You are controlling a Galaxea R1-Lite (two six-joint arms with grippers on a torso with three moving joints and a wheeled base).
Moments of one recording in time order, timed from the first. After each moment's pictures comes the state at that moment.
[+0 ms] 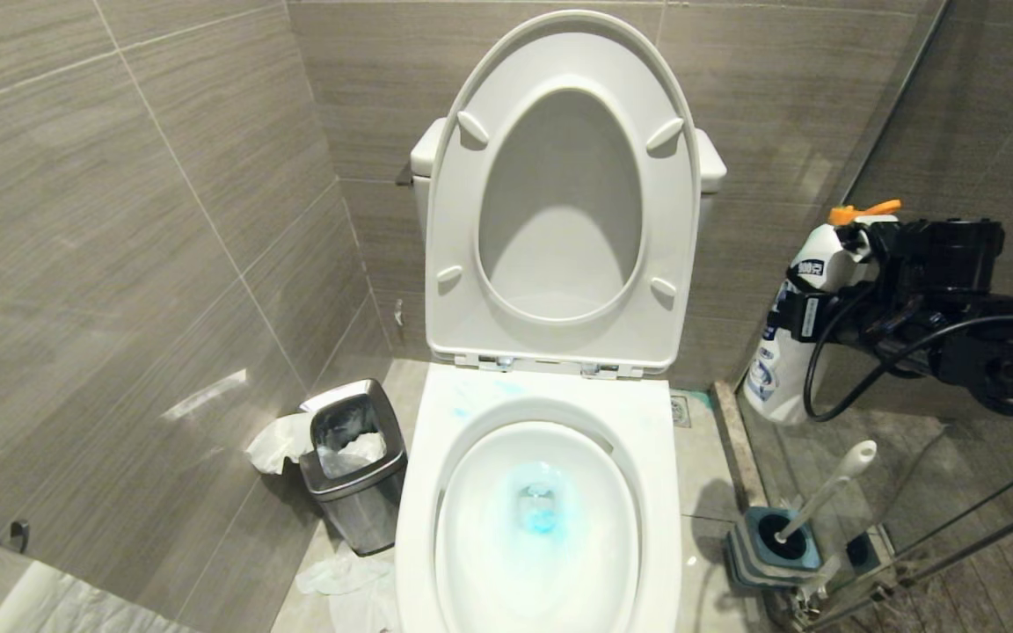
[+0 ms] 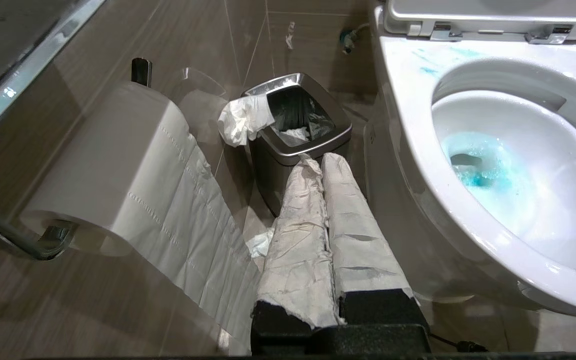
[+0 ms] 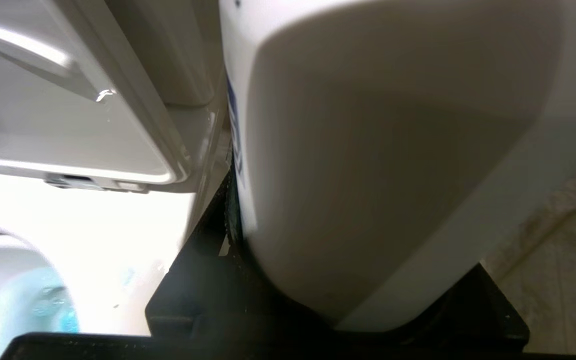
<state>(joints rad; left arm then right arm) -0.01 0.00 0.00 0.01 -0.01 0.01 0.05 1.89 -1.10 -0.53 -0.09 0.01</state>
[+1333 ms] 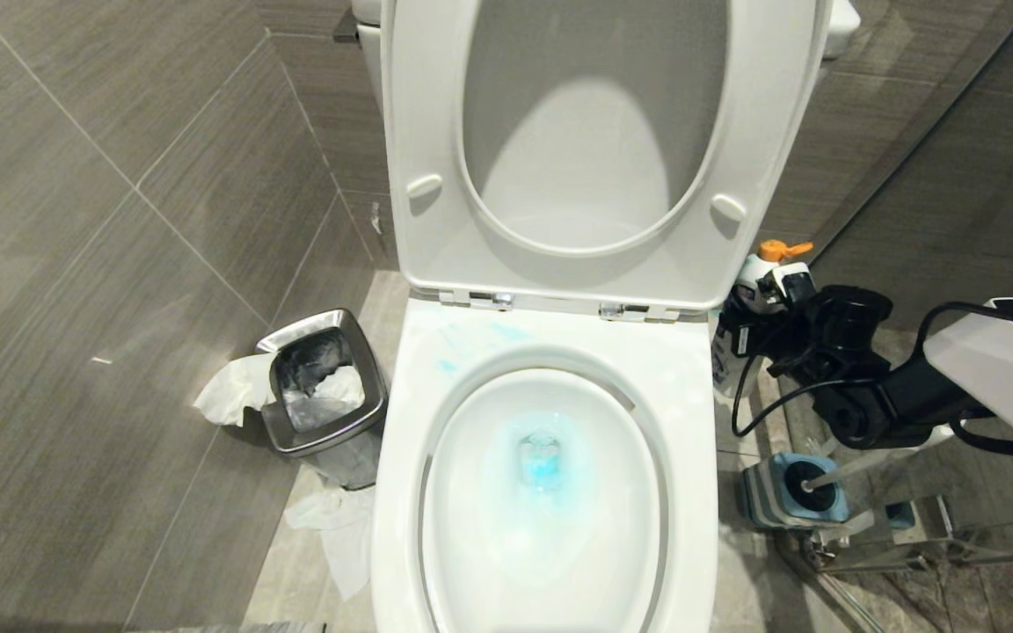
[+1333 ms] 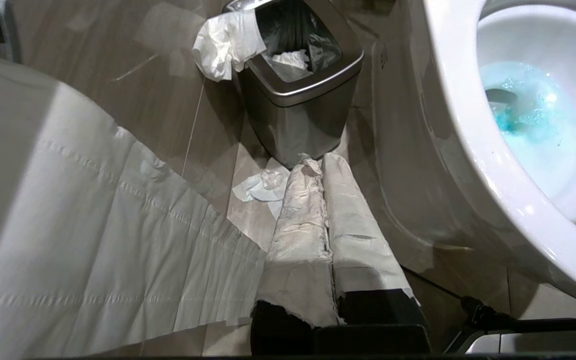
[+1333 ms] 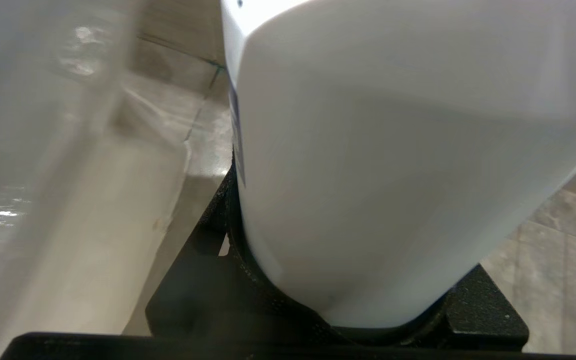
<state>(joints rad) -0.01 0.00 0.00 0.01 -0.01 0.01 0.03 2.35 -1.29 -1.05 -0.02 -0.17</state>
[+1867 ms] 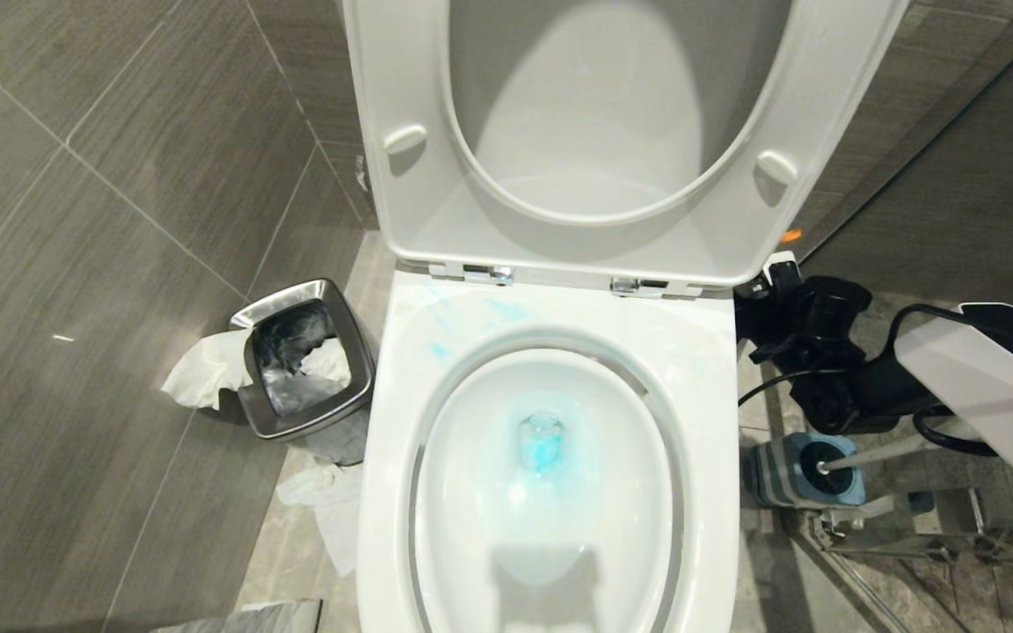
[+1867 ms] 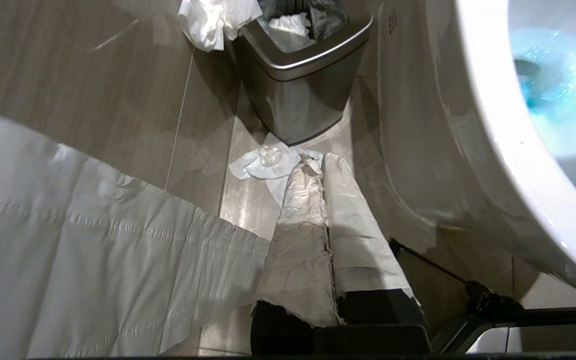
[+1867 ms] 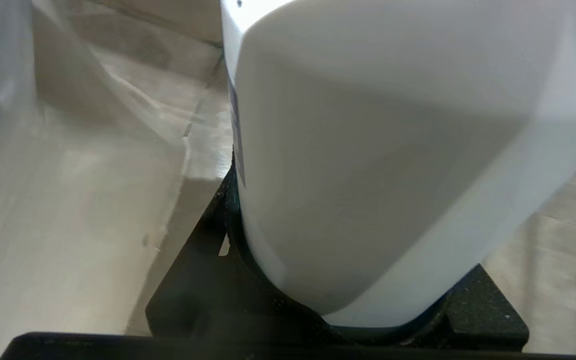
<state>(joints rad) -0.01 0.00 0.00 0.01 -0.01 0.01 0.05 2.43 -1.45 -1.06 -0.01 -0.16</state>
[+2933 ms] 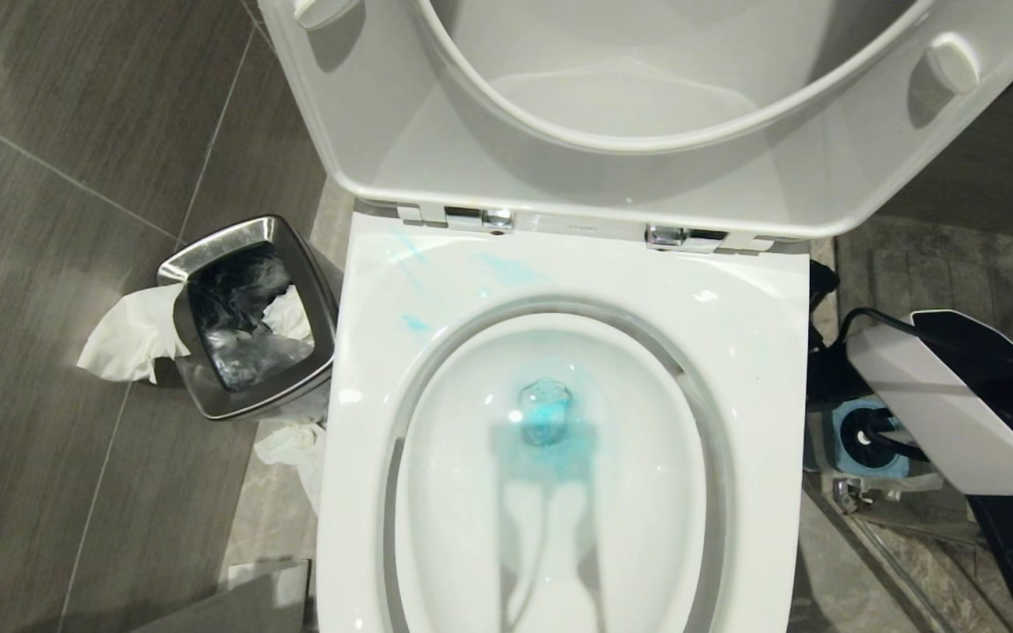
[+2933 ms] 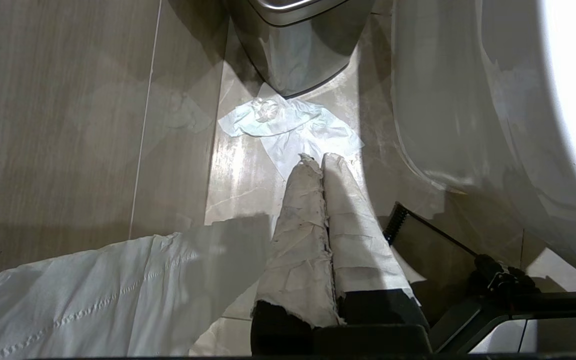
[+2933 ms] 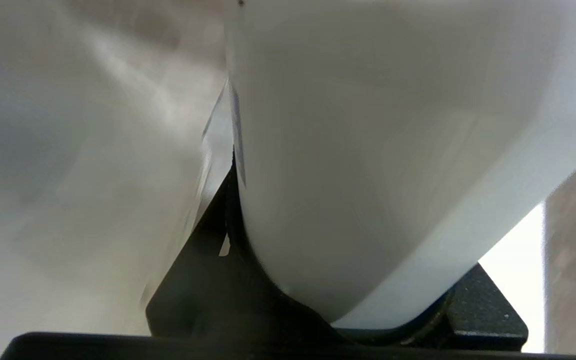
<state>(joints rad) -0.01 0.00 0.00 0.01 -0.01 0.00 0.12 2.54 -1.73 -1.17 -0.07 -0.16</state>
